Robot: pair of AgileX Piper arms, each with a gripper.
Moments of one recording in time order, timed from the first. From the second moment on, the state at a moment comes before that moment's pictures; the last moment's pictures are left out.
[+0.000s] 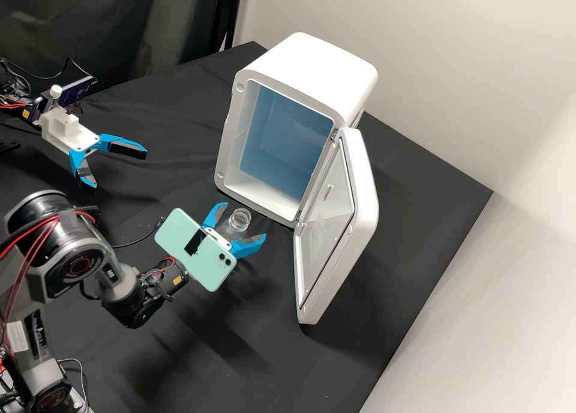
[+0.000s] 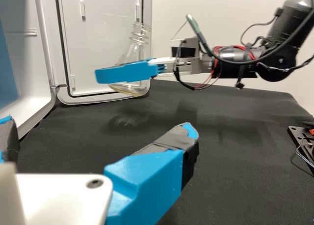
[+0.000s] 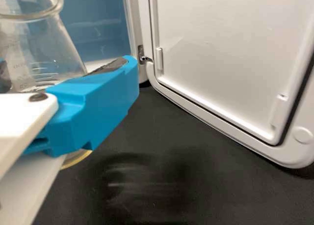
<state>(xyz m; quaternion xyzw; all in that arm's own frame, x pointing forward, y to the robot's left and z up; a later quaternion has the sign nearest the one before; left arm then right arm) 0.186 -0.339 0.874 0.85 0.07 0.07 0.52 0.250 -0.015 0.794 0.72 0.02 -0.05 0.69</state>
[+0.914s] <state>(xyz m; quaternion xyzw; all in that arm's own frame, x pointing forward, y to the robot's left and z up) 0.188 -0.340 0.873 0.85 0.07 0.06 0.52 0.379 0.014 0.799 0.71 0.01 0.02 0.71</state>
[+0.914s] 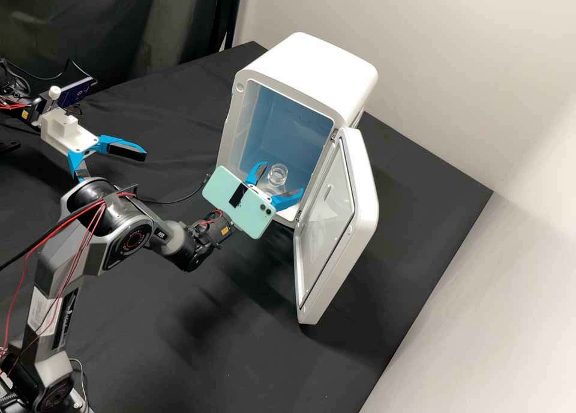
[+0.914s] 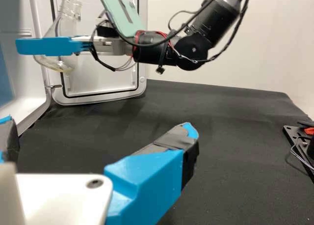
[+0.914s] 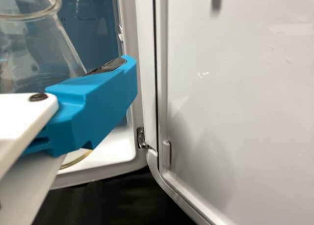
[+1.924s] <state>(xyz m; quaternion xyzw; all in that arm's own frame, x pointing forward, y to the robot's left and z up) 0.188 -0.340 0.873 0.85 0.07 0.06 0.52 0.463 0.045 0.788 0.69 0.03 -0.03 0.72</state>
